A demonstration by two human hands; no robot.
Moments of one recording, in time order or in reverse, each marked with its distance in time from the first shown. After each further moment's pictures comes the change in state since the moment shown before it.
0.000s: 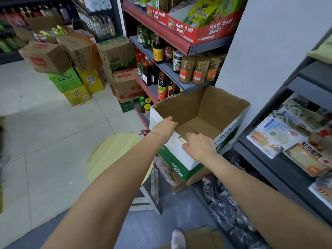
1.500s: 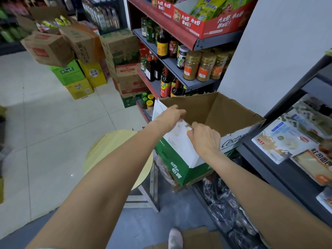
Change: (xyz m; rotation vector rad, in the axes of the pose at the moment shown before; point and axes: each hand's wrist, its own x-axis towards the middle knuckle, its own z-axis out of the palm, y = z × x) left_hand 0.034 -0.003 -0.013 -0.082 0.106 0.116; right_hand 0.024 0.008 0.003 0.036 0.253 0.044
